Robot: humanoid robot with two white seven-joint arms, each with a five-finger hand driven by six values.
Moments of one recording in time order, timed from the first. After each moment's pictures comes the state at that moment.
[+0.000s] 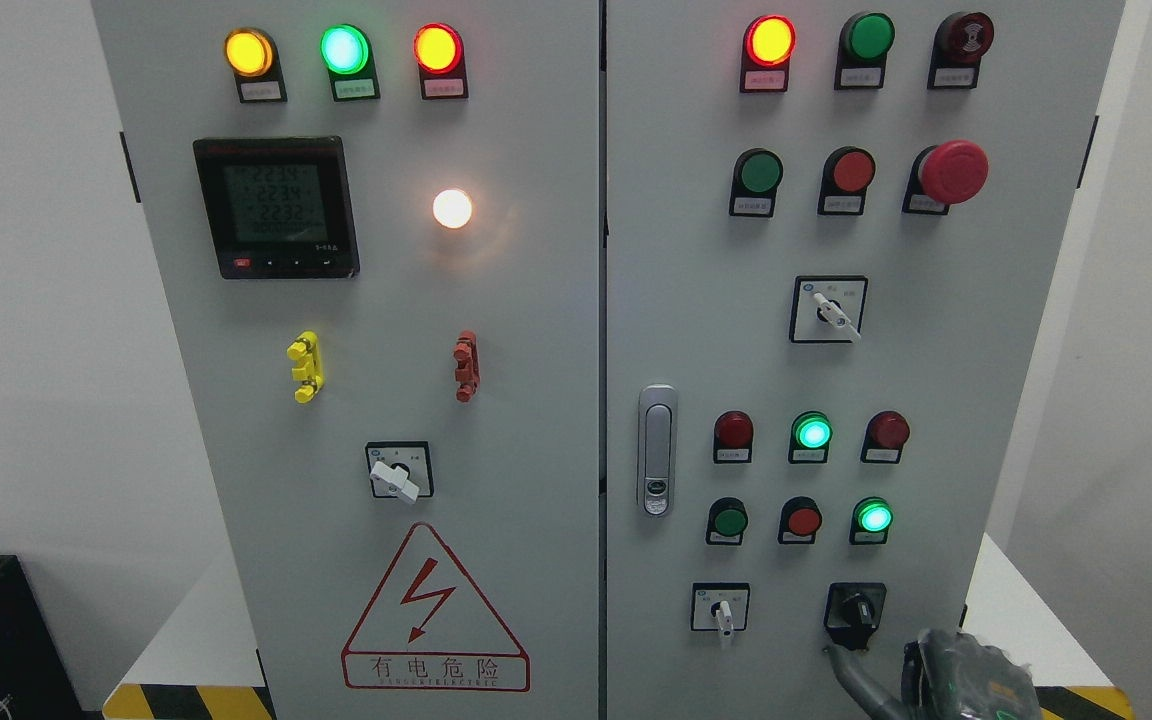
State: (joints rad) left arm 0.00 -0.10 -0.11 -0.08 0.14 -0.08 0.05; right arm -0.23 -0.07 0.02 -1.77 1.19 0.45 0.37
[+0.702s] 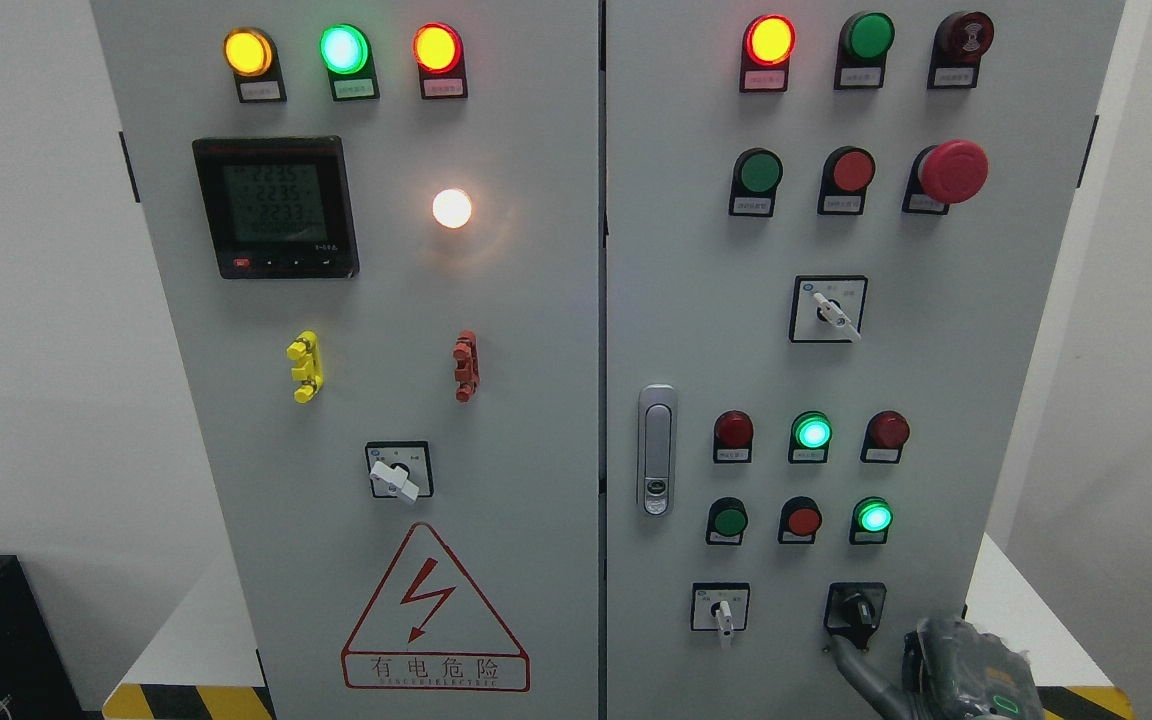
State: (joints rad) left arm 0.00 -0.10 -0.11 -0.08 0.14 -0.08 0.05; right arm -0.26 -0.09 0.03 -1.72 1.19 0.46 0.37
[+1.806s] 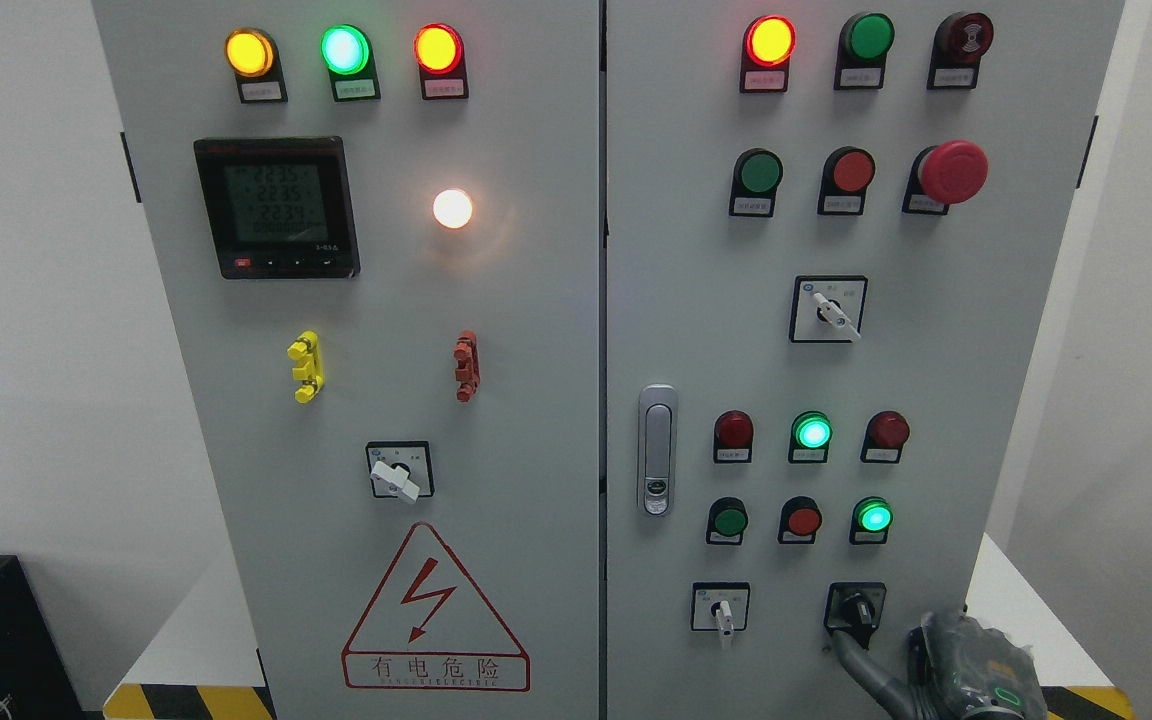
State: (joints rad) left arm 0.00 -0.10 -0.11 -0.08 0.14 -0.08 0.05; right arm -0.28 -0.10 0.02 -1.69 1.19 0.47 0.37
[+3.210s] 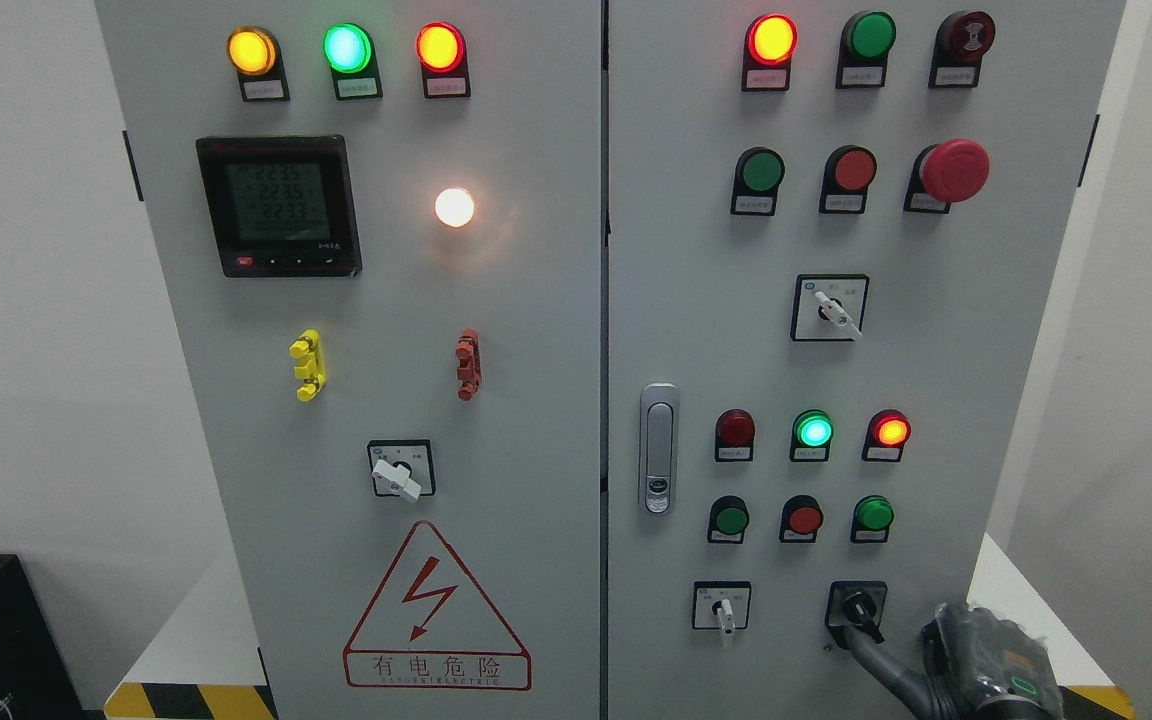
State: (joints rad) left arm 0.00 -0.10 -0.11 -0.08 0.14 -0.08 0.05; right arm -0.31 -0.12 0.00 -1.69 1.16 0.47 0.37
